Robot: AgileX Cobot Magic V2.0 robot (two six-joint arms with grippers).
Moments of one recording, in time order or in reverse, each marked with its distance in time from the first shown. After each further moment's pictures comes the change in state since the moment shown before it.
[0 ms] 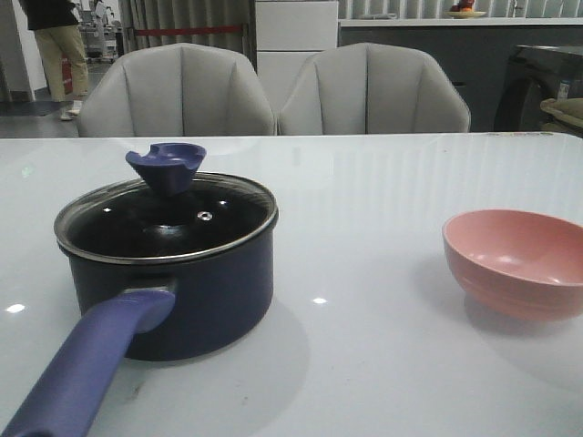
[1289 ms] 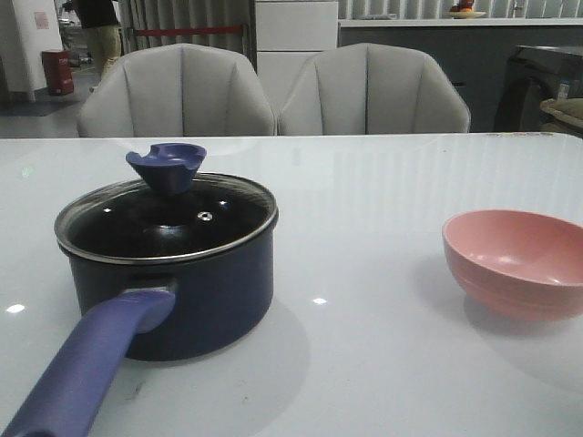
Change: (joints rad) left arm 0.006 -0.694 0.491 -0.030 -0.434 0.000; right arm 0.000 0.000 0.000 0.000 0.000 0.000
